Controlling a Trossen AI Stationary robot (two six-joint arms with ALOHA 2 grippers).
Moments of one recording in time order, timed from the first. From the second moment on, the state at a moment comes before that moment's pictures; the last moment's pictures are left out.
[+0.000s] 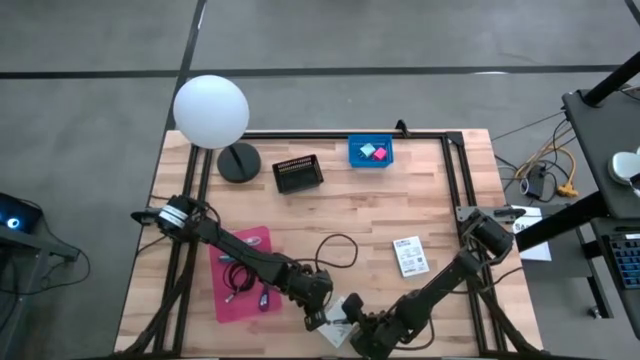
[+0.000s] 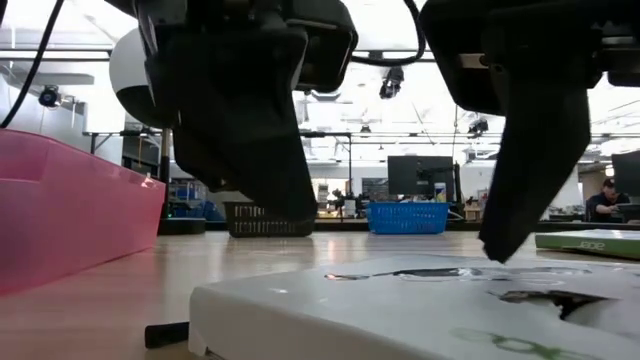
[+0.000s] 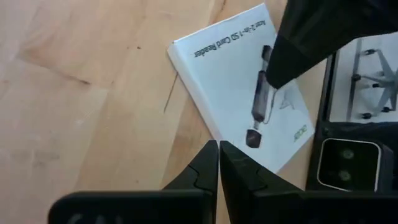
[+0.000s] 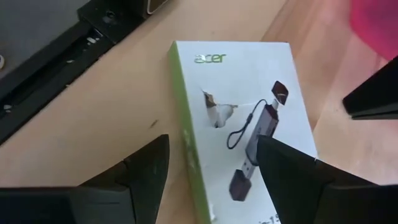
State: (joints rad) left arm -0.45 1.96 1.29 -0.20 0.07 -0.88; right arm 0.75 2.10 1.30 -0.19 0.37 -0.07
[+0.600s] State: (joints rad) left arm -0.45 2.01 1.26 -0.10 0.10 -0.96; right arm 0.73 2.10 1.30 -0.19 0.37 -0.12
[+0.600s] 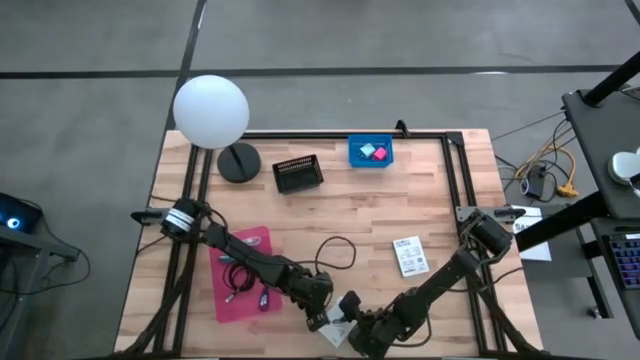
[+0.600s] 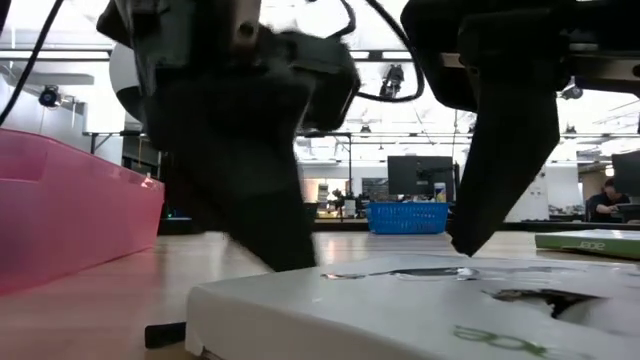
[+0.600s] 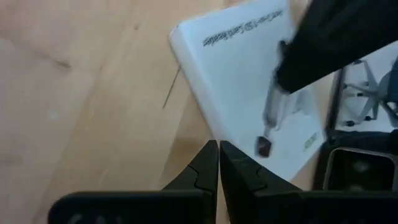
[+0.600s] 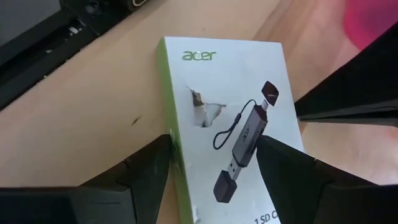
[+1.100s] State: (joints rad) left arm -0.45 2.07 1.26 -0.01 0.18 -1.01; right arm 0.71 2.10 1.38 -0.21 0.42 -0.21
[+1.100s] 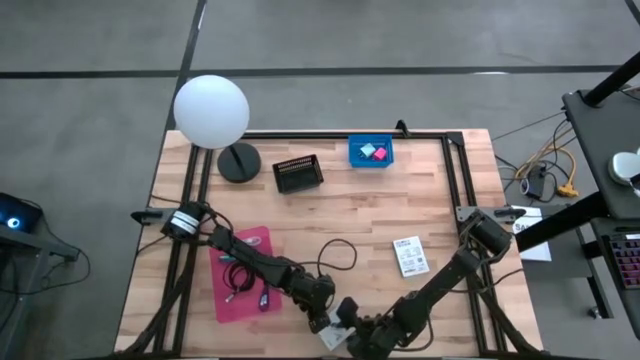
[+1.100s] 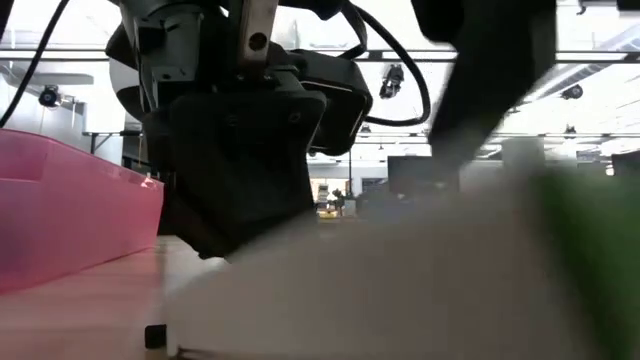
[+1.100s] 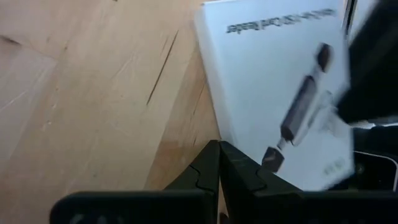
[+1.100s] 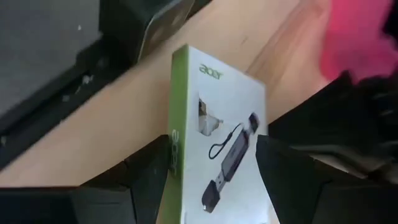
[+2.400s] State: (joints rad) left arm -0.47 2.08 1.26 0.08 0.31 -0.85; right arm 0.71 2.04 1.43 -0.37 0.45 -0.21
